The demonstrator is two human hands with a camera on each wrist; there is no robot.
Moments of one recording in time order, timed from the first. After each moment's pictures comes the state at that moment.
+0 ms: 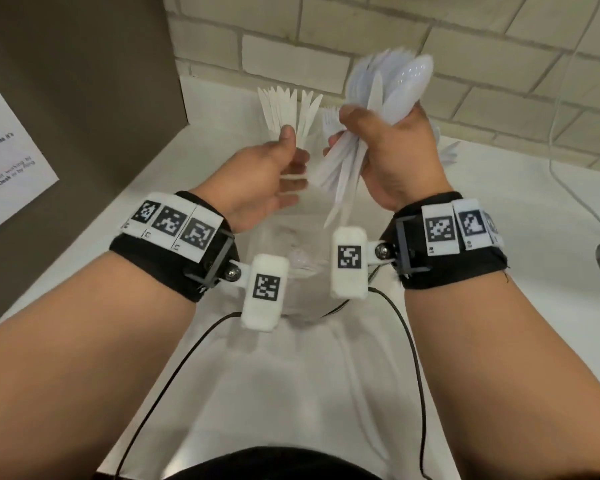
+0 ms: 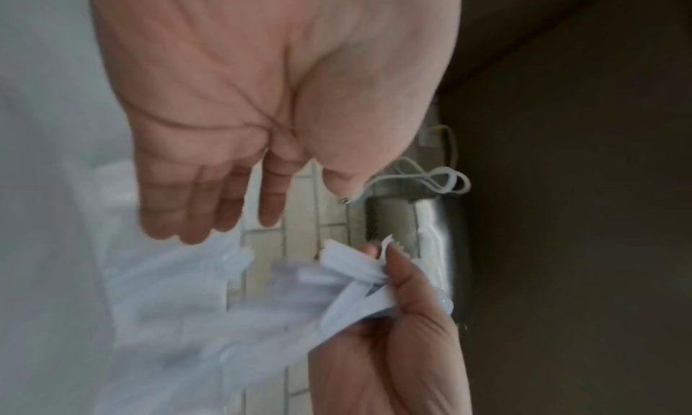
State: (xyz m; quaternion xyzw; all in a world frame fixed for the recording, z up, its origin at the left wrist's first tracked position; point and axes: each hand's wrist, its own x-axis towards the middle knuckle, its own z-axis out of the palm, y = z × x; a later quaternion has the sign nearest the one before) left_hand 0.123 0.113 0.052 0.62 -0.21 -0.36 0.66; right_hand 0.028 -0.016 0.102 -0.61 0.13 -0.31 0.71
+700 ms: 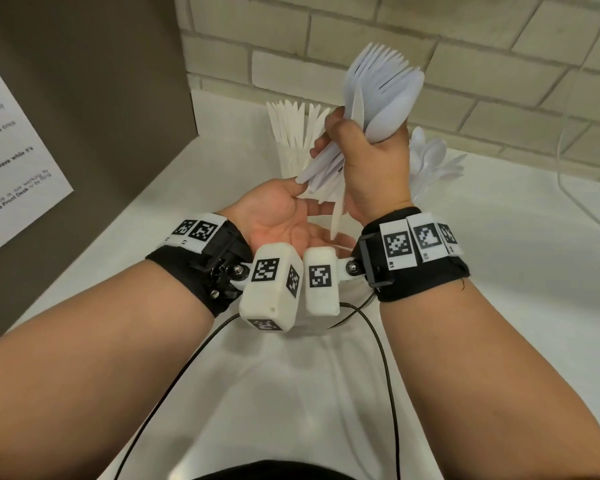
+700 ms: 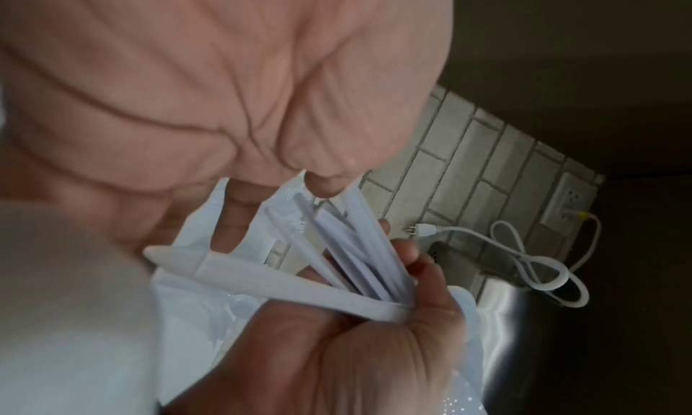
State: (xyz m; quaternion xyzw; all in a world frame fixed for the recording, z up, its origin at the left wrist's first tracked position) left_hand 0.123 0.106 0.041 0.40 -0.08 -0.69 0.59; right_hand 0.053 0.005 0.088 -0.58 0.11 -0.40 0.70
